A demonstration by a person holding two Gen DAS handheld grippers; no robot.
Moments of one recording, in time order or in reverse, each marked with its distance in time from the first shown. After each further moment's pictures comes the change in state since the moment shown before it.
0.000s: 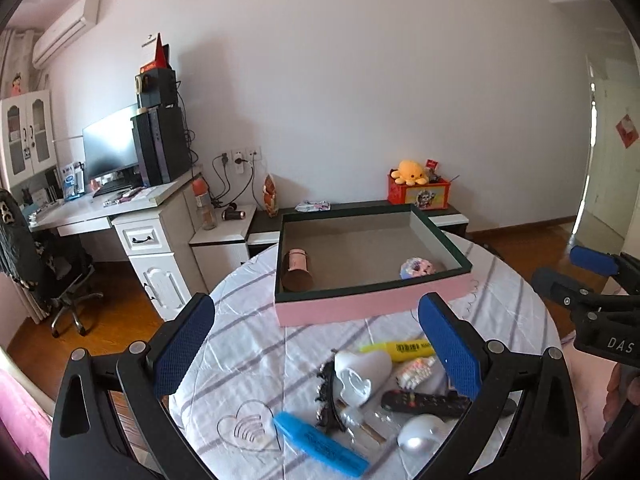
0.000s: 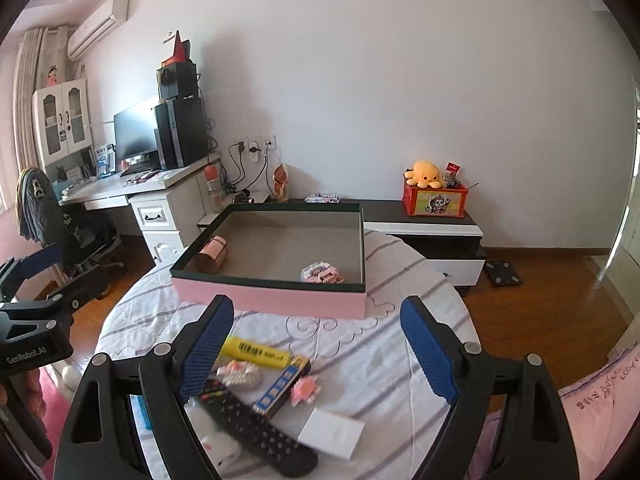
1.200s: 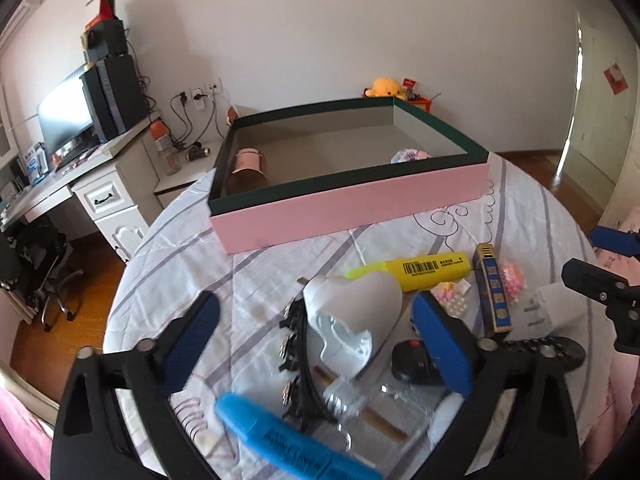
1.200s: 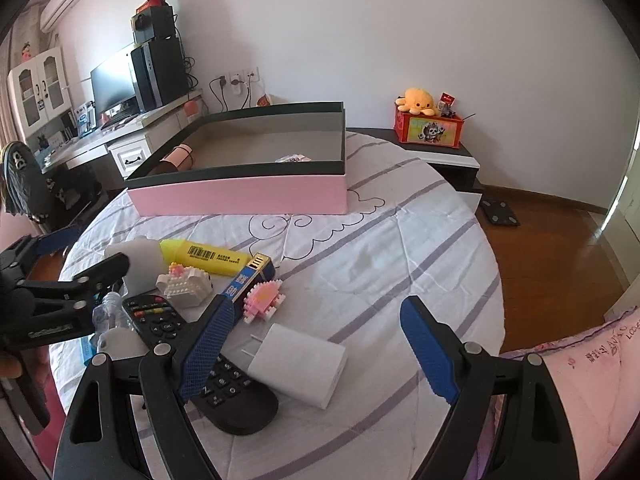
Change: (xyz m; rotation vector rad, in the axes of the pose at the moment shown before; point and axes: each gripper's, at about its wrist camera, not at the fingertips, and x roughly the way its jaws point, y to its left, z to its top) left arm 0.109 -0.031 -0.068 0.100 0.259 -0.082; right arm 0.054 -0.026 -0.070 0.031 0.233 -0.022
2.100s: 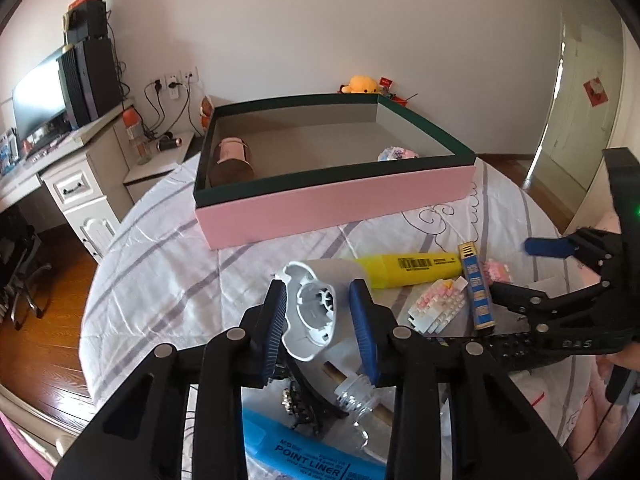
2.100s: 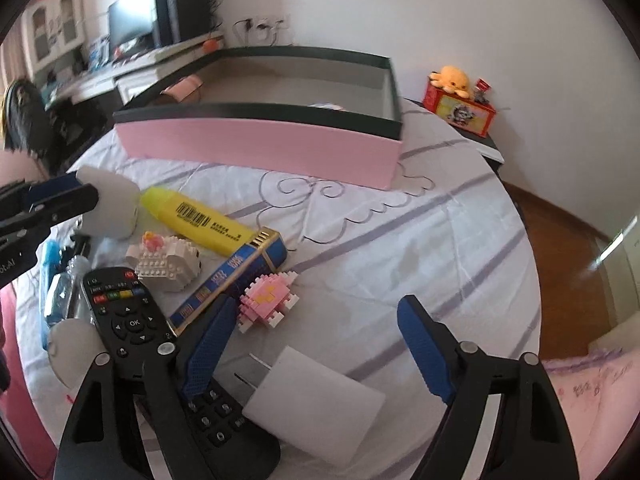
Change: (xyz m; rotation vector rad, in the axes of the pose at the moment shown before) left arm 0.005 0.024 -0.002 -0.033 0.015 -0.144; right arm 0.063 0.029 0.010 -0.174 0.176 0.001
